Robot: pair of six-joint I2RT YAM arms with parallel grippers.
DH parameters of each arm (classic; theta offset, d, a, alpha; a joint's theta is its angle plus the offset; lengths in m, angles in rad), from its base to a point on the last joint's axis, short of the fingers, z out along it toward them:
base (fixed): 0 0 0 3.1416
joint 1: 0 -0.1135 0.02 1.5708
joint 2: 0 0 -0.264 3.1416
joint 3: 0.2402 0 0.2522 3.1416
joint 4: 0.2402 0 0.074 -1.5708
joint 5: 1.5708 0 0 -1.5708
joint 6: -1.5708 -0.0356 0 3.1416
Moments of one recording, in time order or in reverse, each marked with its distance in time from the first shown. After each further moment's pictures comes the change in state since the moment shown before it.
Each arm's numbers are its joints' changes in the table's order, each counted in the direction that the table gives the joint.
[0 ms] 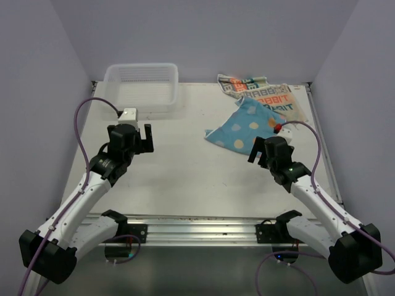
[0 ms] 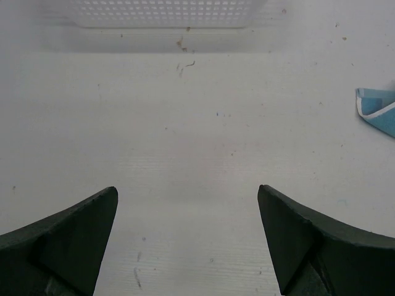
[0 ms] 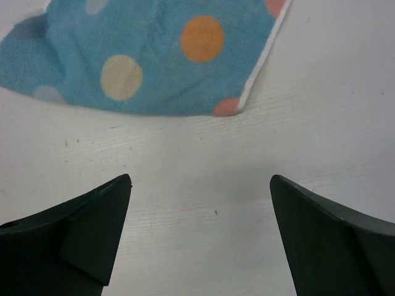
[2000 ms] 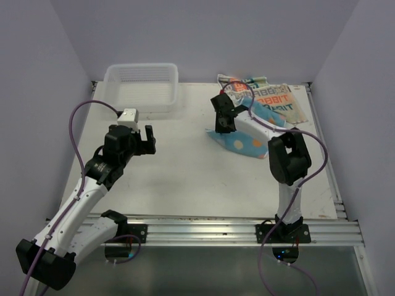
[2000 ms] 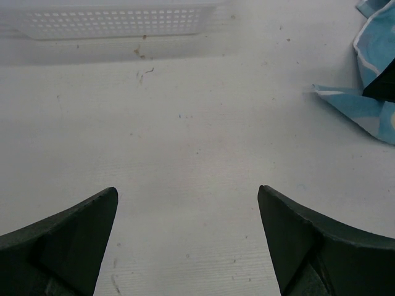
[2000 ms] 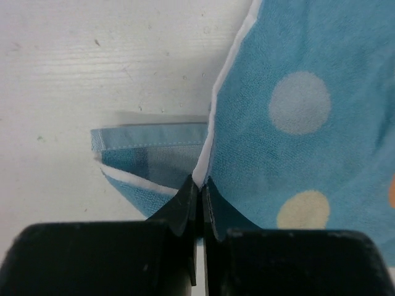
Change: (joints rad) left arm -0.012 -0.060 0.000 -0.001 0.156 0.000; right arm -0.148 1.087 0.929 0.148 -0.073 0.018
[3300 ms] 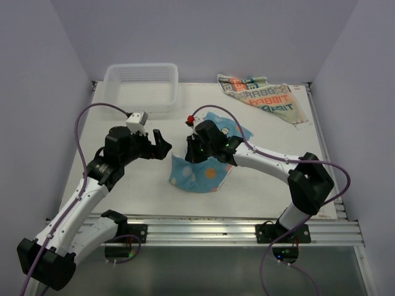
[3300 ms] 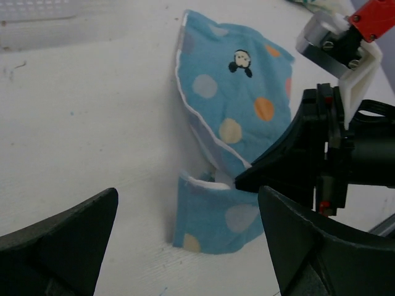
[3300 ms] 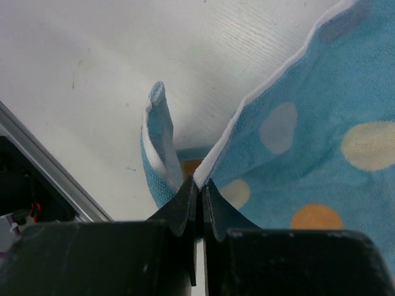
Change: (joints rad) left arm 0.000 0.006 -0.008 -0.036 0.322 0.077; right arm -0.326 -0.386 -0.382 -0.288 -0.394 0.037
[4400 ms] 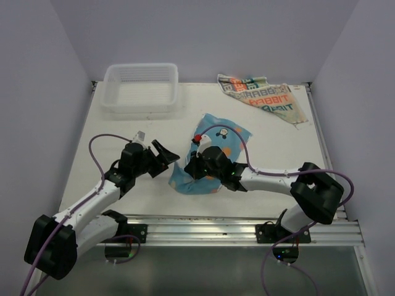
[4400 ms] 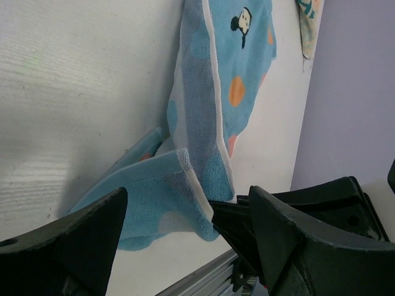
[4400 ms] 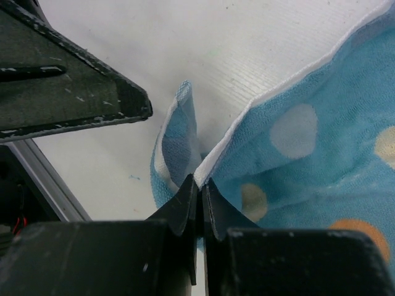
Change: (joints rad) left arm 0.029 0.090 -0.367 -0.361 0.101 0.726; right arm -0.121 -0.113 -0.399 -0.526 0.145 -0.062
